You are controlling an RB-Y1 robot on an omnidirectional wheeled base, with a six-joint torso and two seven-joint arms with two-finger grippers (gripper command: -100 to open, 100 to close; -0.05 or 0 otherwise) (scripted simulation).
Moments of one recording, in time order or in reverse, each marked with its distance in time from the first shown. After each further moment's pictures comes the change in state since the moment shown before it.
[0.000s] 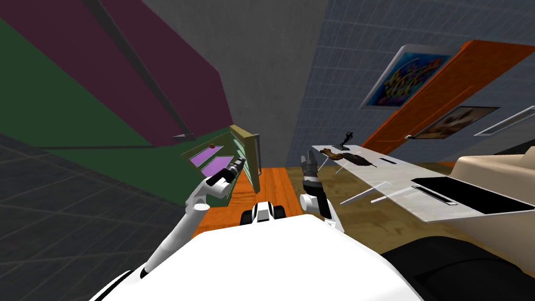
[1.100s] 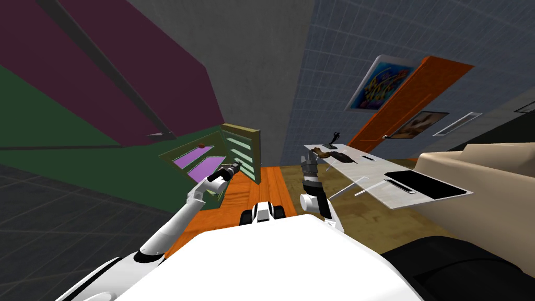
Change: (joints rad) left arm -0.088 0.152 -0.034 0.312 0.204 -0.135 -0.034; right arm 0.000 0.000 0.000 0.000 0.000 0.000 0.000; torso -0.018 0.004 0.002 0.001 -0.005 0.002
